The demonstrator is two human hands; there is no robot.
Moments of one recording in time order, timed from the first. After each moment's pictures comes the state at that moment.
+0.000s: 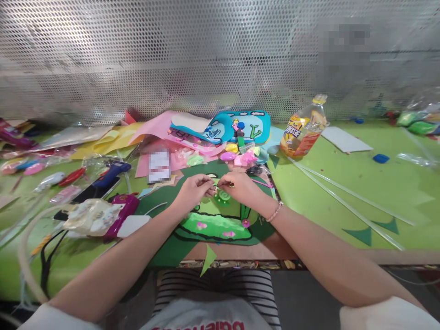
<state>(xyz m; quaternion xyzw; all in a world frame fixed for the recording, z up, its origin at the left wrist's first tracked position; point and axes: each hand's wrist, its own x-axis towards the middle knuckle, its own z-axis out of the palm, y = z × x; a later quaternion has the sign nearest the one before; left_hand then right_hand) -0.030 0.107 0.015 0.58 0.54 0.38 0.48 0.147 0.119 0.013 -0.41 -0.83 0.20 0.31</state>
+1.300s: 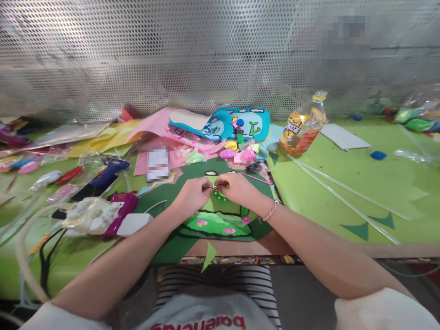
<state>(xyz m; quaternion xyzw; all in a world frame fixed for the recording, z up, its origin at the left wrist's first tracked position) -0.035 0.099 0.017 0.77 0.57 0.20 0.21 0.133 0.109 0.019 -0.47 -0.82 0.22 0.25</state>
